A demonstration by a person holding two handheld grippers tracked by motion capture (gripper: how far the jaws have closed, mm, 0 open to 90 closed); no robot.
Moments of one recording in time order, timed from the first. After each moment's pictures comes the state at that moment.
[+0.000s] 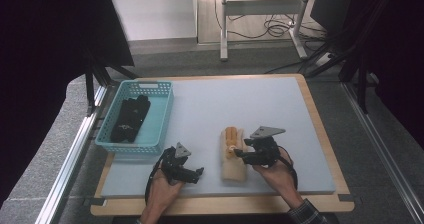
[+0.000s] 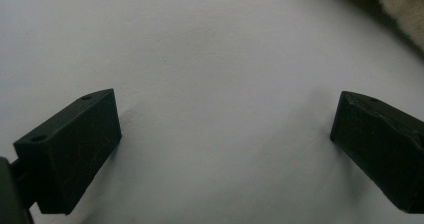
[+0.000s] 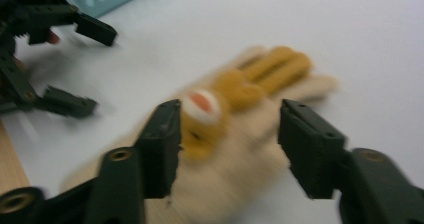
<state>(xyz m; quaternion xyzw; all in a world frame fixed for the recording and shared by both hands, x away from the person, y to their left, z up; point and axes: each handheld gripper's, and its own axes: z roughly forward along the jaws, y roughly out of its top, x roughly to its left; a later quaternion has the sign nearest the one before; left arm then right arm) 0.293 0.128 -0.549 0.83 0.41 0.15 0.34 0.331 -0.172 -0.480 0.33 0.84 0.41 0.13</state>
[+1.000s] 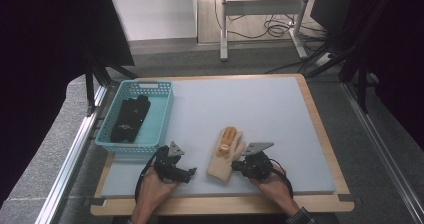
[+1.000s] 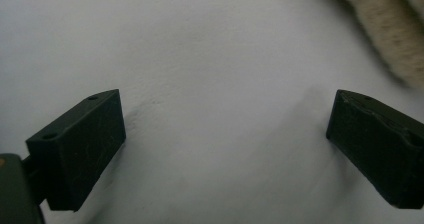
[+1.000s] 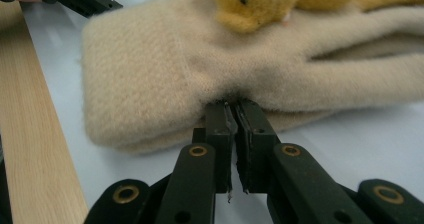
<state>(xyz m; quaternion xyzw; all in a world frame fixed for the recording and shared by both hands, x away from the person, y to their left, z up) 0.293 0.152 -0.545 0.85 0.40 0.14 0.32 0.315 -0.152 -0.528 0.27 0.88 0.39 0.06</state>
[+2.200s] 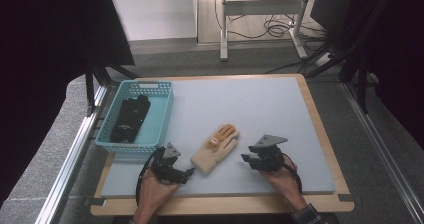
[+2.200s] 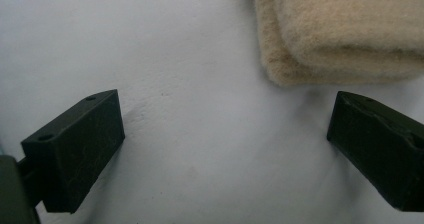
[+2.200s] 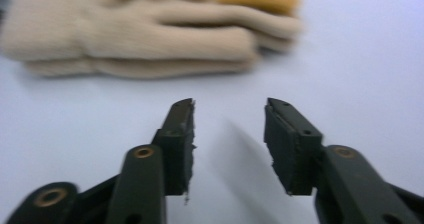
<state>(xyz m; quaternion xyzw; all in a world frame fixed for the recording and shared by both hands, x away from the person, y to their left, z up) 0.292 0.159 -0.551 0.84 0.40 0.14 0.35 0.332 -0.192 -0.518 0.32 0.85 0.39 0.15</state>
